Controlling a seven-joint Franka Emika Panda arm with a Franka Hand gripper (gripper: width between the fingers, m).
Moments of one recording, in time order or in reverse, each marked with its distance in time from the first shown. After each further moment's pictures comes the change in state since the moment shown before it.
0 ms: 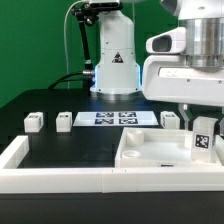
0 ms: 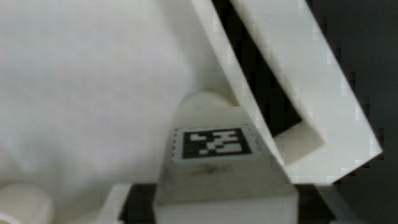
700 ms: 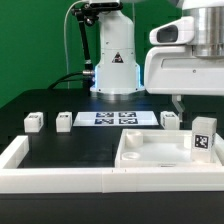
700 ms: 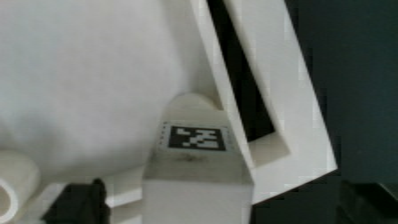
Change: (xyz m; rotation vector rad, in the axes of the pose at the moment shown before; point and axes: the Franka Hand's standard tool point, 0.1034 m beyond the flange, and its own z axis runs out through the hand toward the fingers) arm -0.011 -0.006 -0.022 0.027 -0.006 -0.229
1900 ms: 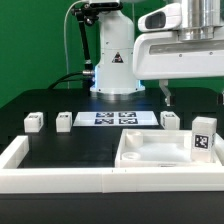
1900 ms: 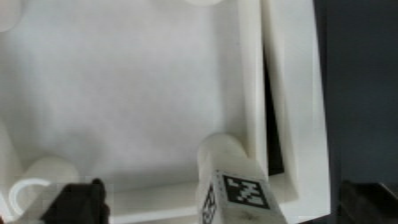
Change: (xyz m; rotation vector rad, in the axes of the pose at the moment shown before) arm -0.034 0.026 -0.011 0.023 0.061 -0.194
